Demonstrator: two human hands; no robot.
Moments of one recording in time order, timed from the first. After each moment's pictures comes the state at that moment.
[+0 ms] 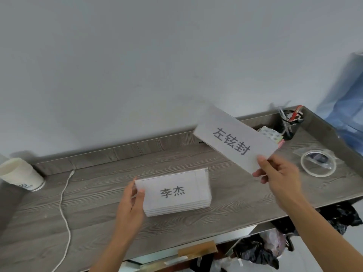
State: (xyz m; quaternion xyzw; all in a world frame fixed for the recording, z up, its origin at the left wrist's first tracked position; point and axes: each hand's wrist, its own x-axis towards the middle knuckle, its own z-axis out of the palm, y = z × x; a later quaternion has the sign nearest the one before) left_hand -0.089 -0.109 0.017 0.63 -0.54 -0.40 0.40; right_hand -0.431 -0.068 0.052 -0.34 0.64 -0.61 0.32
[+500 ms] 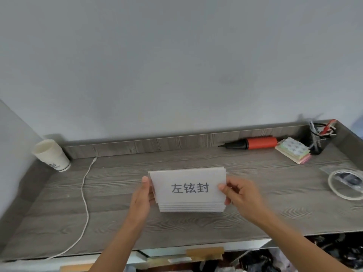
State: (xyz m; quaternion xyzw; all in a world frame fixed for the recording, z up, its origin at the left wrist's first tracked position) left_hand -0.085 -0.107 0.035 0.61 -0.44 -0.50 0.42; right_hand -0.349 -0.088 0.033 -0.60 0.61 -0.36 0.37
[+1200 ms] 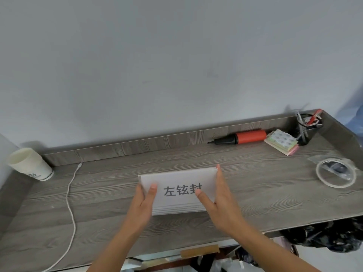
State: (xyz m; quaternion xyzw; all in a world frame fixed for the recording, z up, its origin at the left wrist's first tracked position) left_hand -0.102 -0.110 0.035 0.64 -0.51 -0.49 0.31; right_hand -0.310 -0.077 0.018 -0.57 0.65 -0.34 0.36
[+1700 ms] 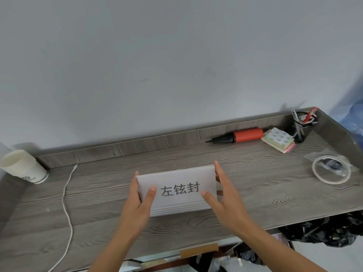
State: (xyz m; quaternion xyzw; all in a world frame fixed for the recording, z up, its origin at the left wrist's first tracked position) left_hand -0.090 -0.112 0.032 0.64 -0.55 -0.44 0.30; right_hand -0.319 -0.074 0.019 -0.56 0.65 -0.37 0.36
